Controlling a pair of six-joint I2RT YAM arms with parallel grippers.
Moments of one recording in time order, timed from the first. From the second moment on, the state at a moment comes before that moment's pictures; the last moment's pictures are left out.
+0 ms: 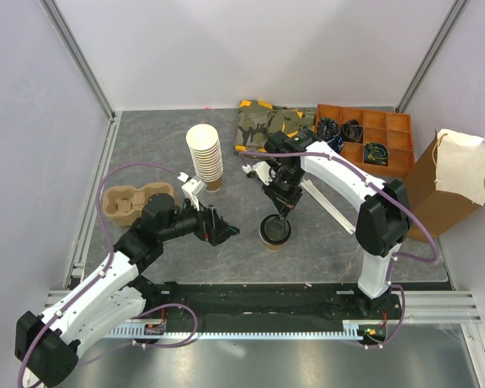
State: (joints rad) left arm -0.57 0.76 0.52 -0.09 0.47 -0.43; right arm 0.62 1.87 1.68 -1.36 -0.39 -0.36
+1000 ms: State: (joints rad) left arm -0.57 0.77 0.52 -0.07 0.47 -0.43; right arm 0.62 1.90 1.68 -1.36 -0.41 -0.34
